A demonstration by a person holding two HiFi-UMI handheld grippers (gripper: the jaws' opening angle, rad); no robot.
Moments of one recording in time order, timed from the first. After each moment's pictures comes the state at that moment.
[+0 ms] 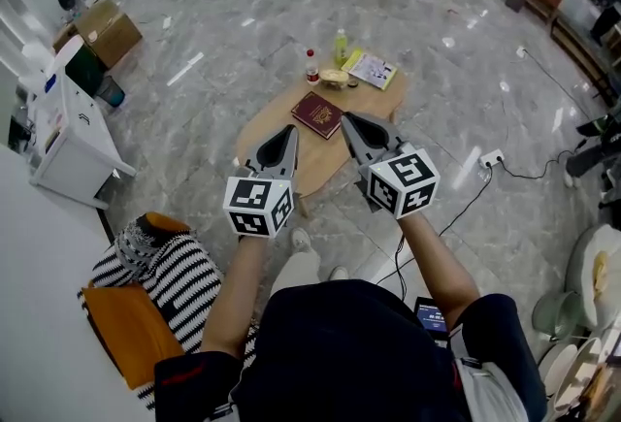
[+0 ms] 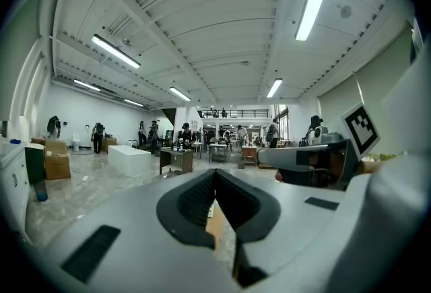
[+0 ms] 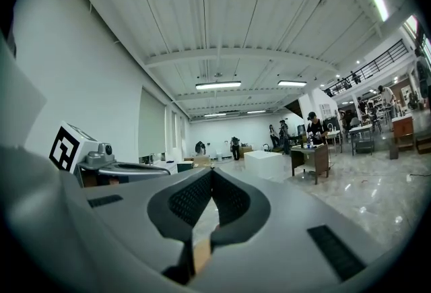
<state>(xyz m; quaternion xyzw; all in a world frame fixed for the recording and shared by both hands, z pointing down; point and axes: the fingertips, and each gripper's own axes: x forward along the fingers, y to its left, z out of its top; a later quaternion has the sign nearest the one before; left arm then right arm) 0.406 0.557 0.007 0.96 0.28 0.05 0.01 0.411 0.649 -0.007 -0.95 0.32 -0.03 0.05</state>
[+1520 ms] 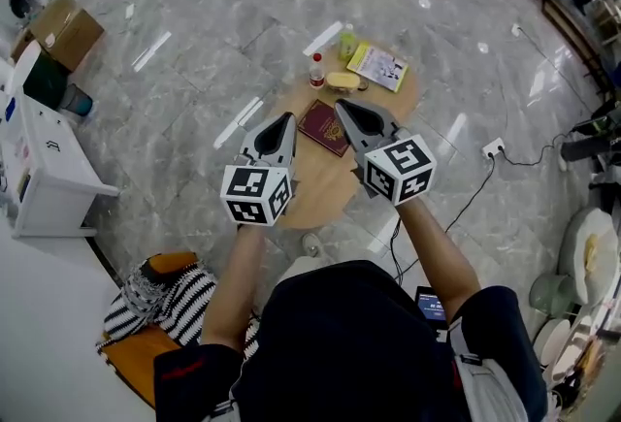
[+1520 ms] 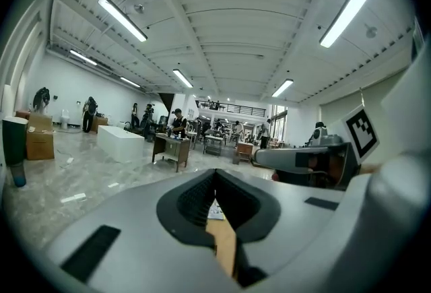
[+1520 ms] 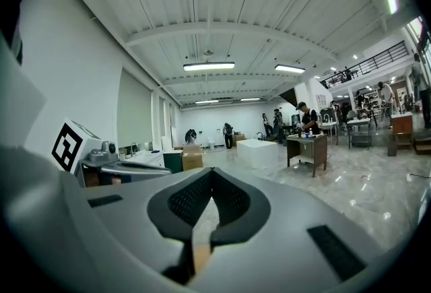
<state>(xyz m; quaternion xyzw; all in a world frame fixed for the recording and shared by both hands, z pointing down) 0.659 0.475 0.066 0.94 0.33 0.10 0.05 0.659 0.558 0.047 -0.95 0.30 -0.09 0.03</state>
